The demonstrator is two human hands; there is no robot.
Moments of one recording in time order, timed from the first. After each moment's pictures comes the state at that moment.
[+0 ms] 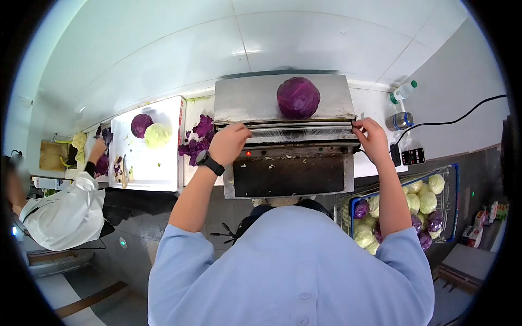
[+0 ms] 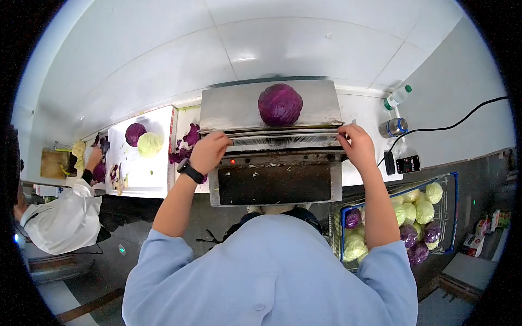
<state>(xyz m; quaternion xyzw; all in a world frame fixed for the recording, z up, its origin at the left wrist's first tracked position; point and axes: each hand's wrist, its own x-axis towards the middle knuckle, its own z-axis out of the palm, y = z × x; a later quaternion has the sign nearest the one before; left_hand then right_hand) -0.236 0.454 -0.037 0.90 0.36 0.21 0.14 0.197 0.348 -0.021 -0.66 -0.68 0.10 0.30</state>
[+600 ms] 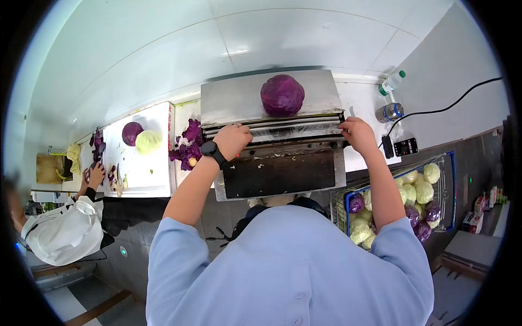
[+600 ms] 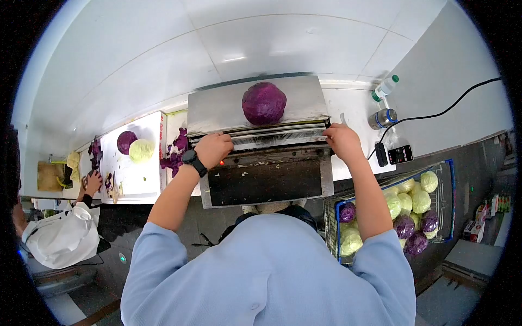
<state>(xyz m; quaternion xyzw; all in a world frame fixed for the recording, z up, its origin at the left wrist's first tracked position) -0.203 0.475 -0.059 0.97 0.23 0.03 0.04 0.212 0.349 -0.045 -0.68 -0.72 0.08 0.10</state>
